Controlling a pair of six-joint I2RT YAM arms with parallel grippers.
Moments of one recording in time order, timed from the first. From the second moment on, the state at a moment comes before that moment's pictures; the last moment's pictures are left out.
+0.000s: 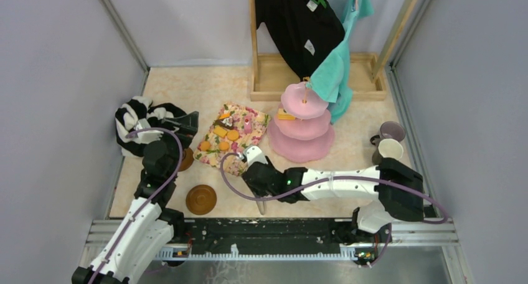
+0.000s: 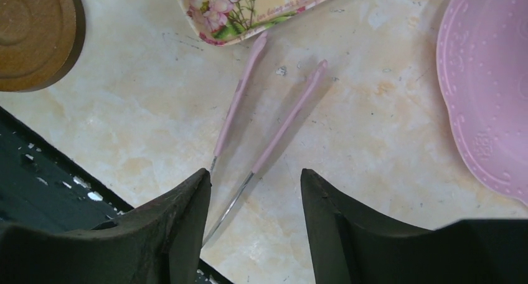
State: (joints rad) left arm -0.28 0.61 0.39 0.21 -0.29 -1.00; right arm 1.31 1.48 0.92 -0.32 0.43 0.42
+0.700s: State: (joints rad) left arm -0.28 0.54 0.39 0.21 -0.27 -0.88; right arm 1.49 1.40 0.70 0.05 0.91 0.45
